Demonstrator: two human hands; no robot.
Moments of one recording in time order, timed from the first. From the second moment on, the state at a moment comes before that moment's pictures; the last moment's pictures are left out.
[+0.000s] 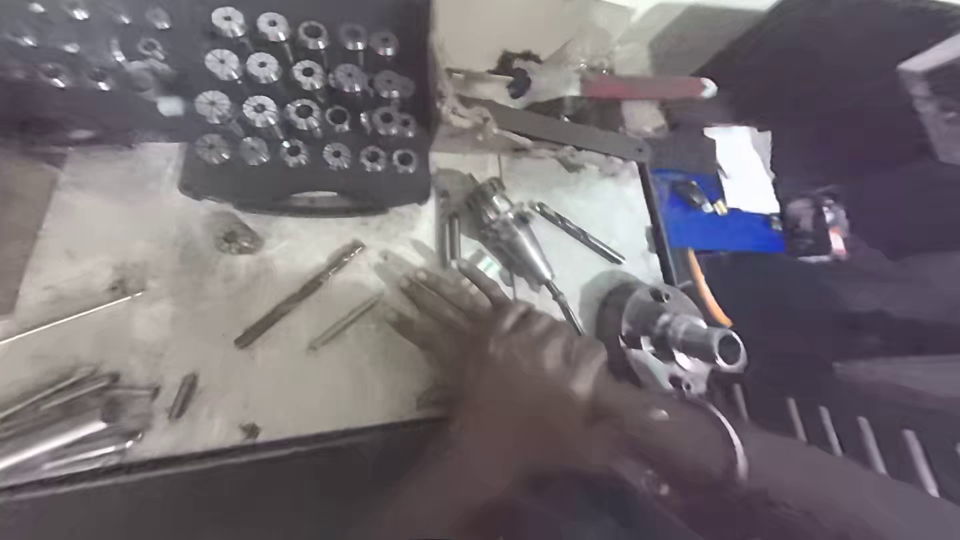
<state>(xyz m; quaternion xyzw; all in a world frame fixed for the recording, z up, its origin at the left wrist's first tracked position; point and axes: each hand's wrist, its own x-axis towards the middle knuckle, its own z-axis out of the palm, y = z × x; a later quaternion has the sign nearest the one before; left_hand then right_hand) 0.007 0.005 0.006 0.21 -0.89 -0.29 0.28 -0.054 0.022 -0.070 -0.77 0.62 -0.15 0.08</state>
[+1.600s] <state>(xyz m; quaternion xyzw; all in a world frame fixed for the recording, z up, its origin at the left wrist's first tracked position) -0.144 0.072 0.047 0.17 -0.96 -0.15 0.19 -0.404 0.257 0.012 -0.52 0.71 -0.46 0.10</state>
